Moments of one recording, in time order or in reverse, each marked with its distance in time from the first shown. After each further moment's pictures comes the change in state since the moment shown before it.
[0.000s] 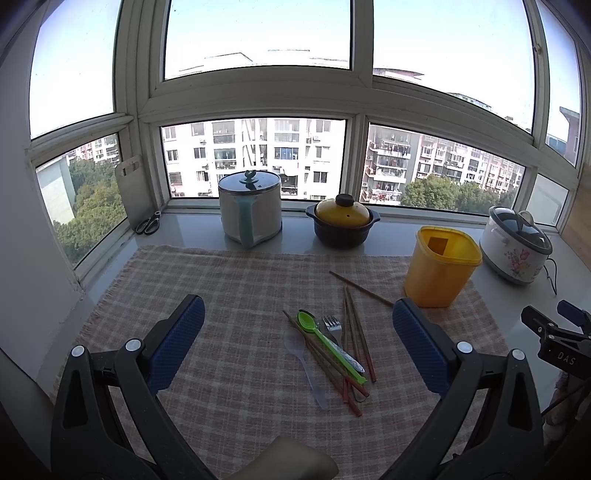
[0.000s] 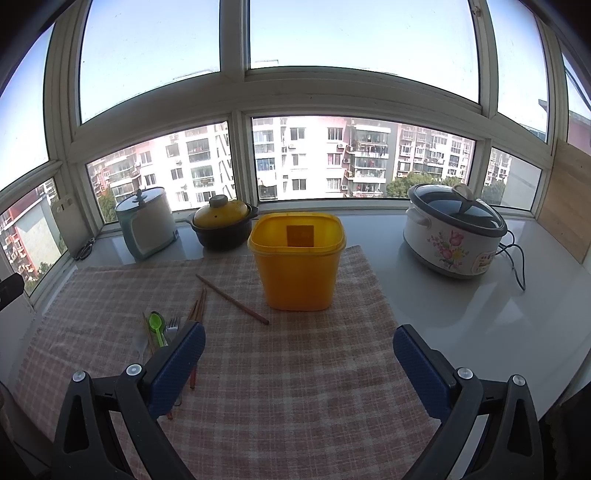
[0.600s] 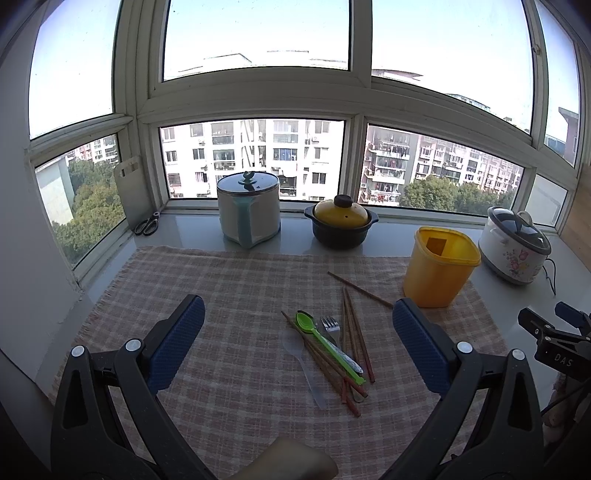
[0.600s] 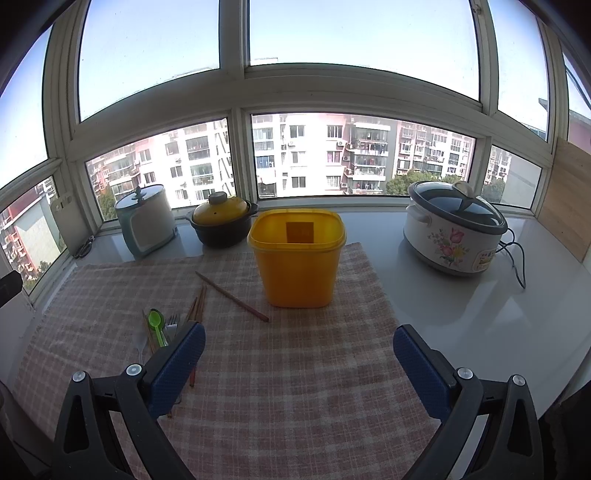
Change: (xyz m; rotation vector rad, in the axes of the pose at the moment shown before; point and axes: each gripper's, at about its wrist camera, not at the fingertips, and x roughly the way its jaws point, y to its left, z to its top) left arm -0.001 -0.002 0.002 -0.001 0.001 -0.005; right arm 0.000 0.001 -0.004 -0.002 0.004 -0.002
